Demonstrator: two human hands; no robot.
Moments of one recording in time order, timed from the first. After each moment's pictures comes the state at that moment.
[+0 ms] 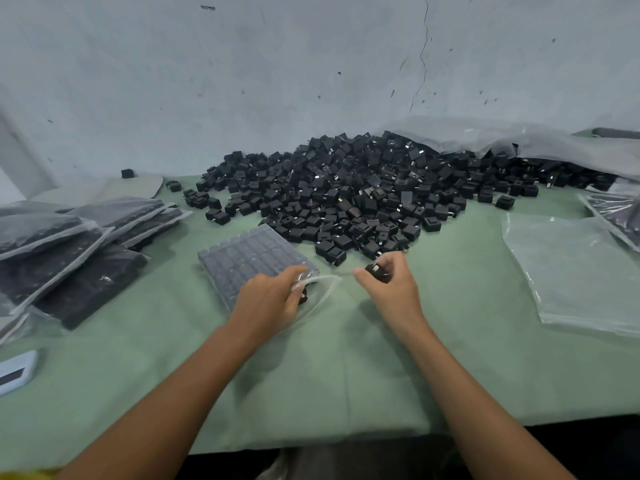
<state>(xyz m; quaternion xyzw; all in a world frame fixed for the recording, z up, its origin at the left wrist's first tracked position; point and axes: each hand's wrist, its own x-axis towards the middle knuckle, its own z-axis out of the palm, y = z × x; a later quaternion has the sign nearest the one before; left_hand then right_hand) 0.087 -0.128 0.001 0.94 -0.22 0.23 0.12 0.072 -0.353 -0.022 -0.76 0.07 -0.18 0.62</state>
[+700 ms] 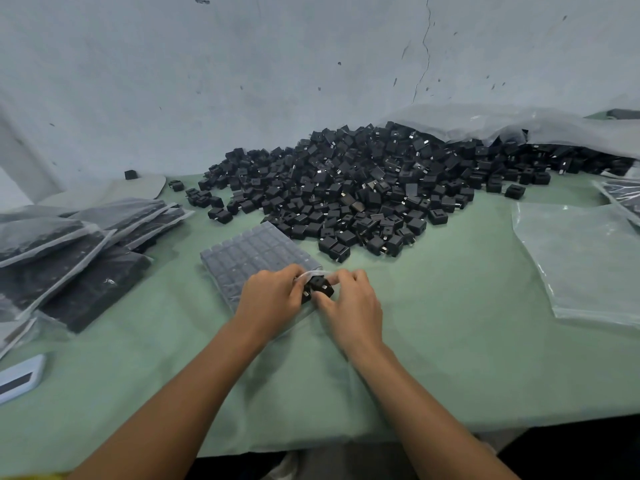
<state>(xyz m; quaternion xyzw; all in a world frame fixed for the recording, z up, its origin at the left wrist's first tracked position) 0.095 -0.133 0.002 0.95 -0.19 0.24 0.10 0.068 -0.281 -0.040 -0.89 0.05 -0.20 0.41</state>
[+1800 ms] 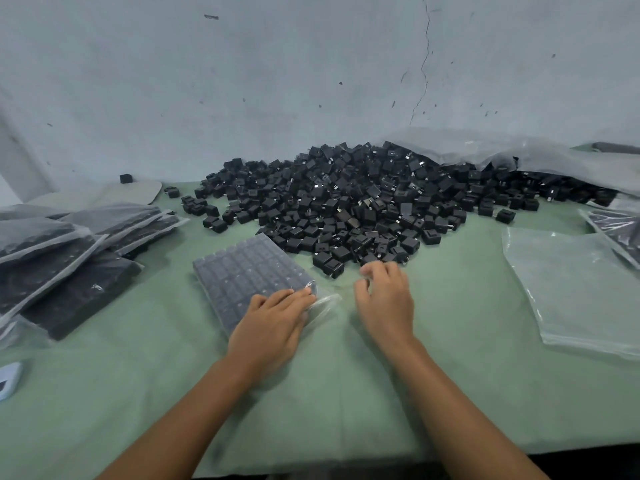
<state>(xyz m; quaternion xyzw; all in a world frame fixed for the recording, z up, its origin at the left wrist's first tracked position) 0.077 -0.130 -0.024 0.96 -0.24 0.16 0.05 0.094 -0.343 -0.029 -0.89 0.05 -0.30 0.34</state>
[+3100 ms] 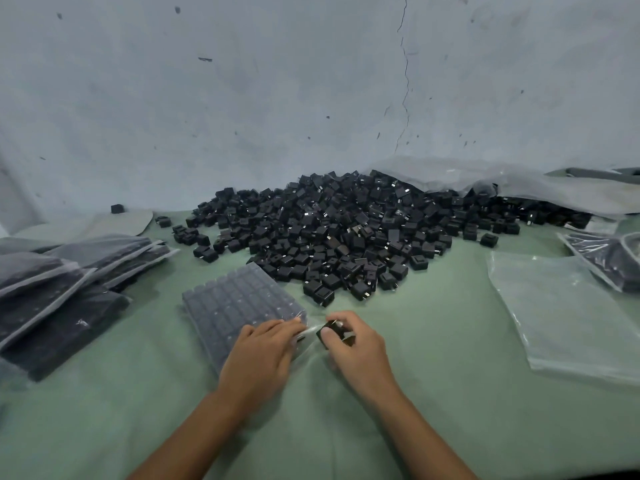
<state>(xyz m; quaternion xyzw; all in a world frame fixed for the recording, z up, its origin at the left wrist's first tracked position) 0.084 -0.133 -0.023 0.95 -0.24 0.18 0.12 0.064 -0.323 -0.034 -0.77 0.01 -0.15 0.62</state>
